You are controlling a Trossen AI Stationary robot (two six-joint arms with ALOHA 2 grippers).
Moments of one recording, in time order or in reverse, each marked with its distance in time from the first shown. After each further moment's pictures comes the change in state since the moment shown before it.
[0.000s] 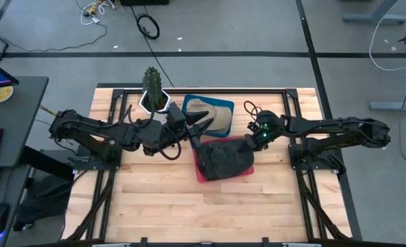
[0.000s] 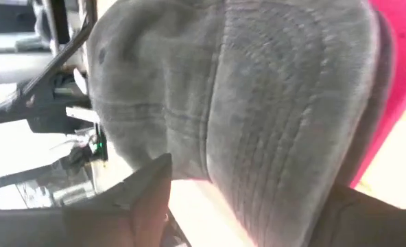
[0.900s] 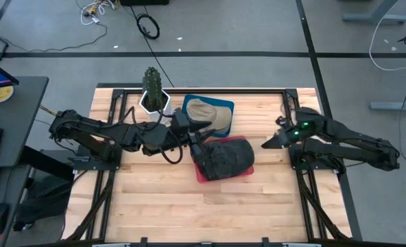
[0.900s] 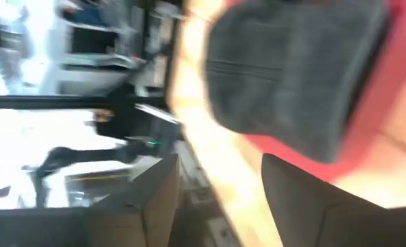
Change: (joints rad) left arm -0.001 0.000 0.000 -0.120 0.129 -0.073; right arm -0.042 -0.653 0.019 -0.405 -0.001 0.052
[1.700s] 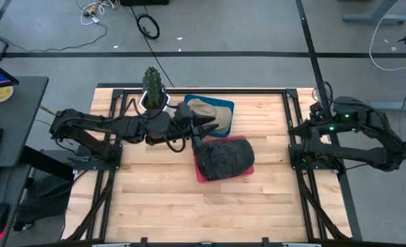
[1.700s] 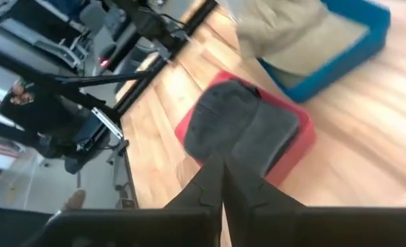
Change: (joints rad) left arm 0.098 0.000 0.000 0.005 0.189 -0.034; right arm 0.003 -0.021 0.526 -0.578 0.280 -0.532
